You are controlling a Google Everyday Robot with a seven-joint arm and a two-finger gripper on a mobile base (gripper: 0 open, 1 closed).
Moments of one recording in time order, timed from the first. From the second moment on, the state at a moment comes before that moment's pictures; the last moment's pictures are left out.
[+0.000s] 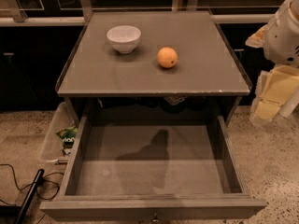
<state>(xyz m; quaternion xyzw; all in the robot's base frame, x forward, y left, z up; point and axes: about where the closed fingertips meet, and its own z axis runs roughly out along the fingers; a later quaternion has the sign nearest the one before) 0.438 -0.217 0.976 -0.60 0.78 -0.03 0.16</state>
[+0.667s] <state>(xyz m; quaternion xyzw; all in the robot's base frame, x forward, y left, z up) 0.467 -0.189 0.971 -0.62 0.76 -0.02 0.18</state>
